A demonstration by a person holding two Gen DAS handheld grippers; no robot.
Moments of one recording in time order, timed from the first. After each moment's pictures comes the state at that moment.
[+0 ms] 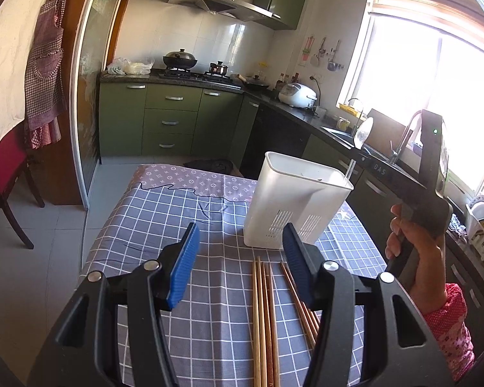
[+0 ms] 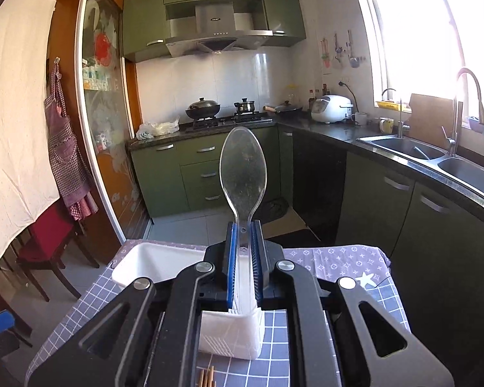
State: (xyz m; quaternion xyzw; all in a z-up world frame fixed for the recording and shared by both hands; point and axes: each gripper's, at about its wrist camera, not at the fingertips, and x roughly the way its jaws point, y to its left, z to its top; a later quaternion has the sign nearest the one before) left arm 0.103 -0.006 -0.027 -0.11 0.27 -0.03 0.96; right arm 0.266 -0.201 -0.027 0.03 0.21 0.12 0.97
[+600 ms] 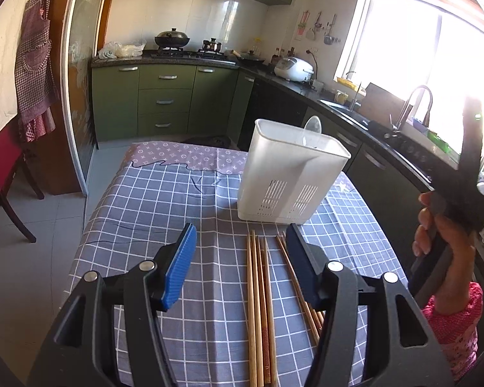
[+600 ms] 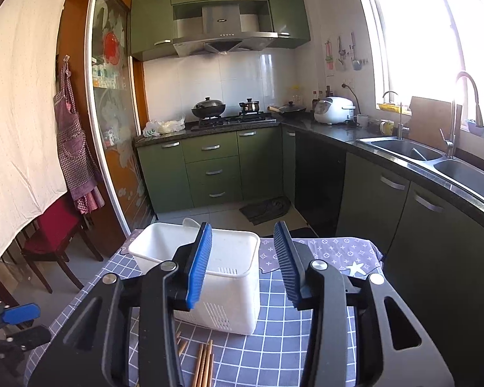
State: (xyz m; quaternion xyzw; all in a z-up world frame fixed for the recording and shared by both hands) left arm 0.112 -0.024 -0.043 -0.09 0.33 -0.04 0.94; right arm 0.210 -0.224 -0.015 0.03 0.20 0.13 0.97
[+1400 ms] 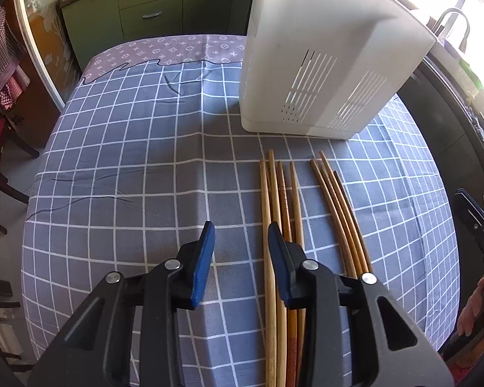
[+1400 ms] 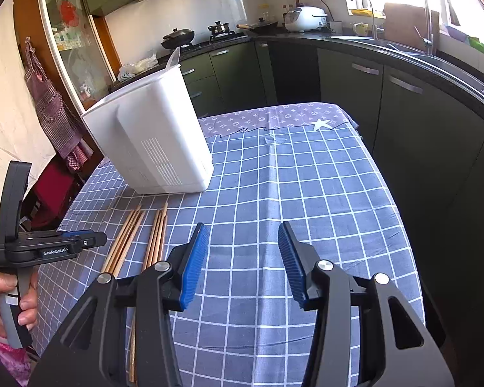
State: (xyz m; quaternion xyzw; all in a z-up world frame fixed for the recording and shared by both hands) left arm 0.207 -0.053 -0.147 -0.04 0.54 -0.05 0.84; right arm 0.164 -0.296 -0.133 0.08 0.38 0.11 0.91
